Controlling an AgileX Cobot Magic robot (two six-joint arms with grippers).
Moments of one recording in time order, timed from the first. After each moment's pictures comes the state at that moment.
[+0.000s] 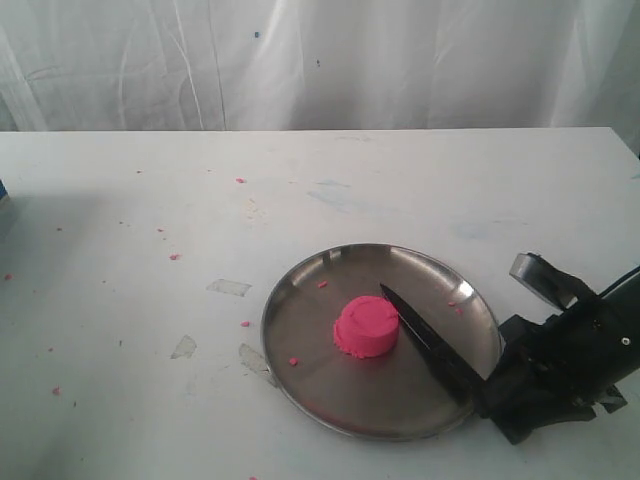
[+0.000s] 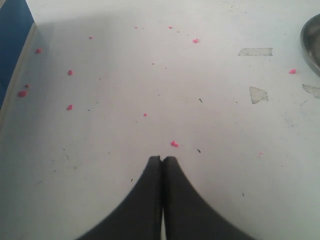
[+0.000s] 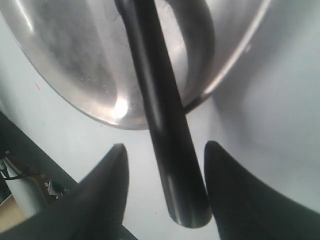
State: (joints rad) left arm -0.06 0.00 0.02 -0.05 0.47 0.08; right arm -0.13 1.85 -0.78 0.82 1.08 -0.83
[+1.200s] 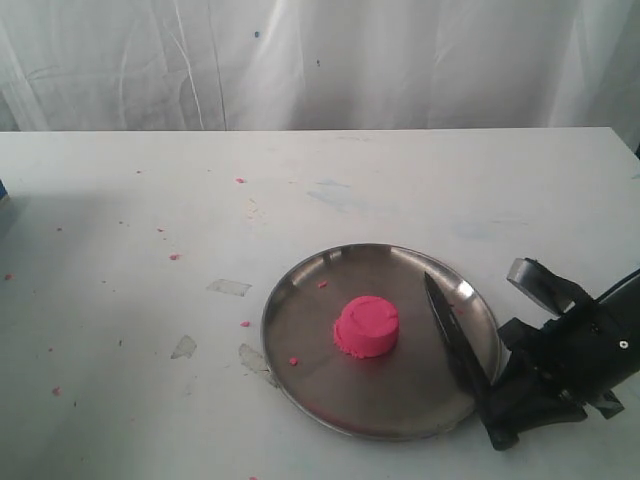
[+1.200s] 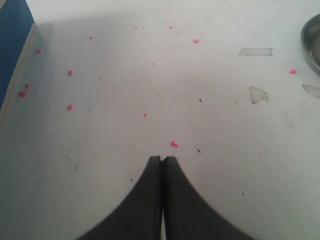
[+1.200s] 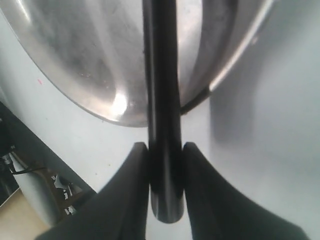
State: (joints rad) left arm -0.06 0.00 0.02 -0.05 0.47 0.08; right arm -0.13 1.87 -0.78 0.83 1.09 -0.84
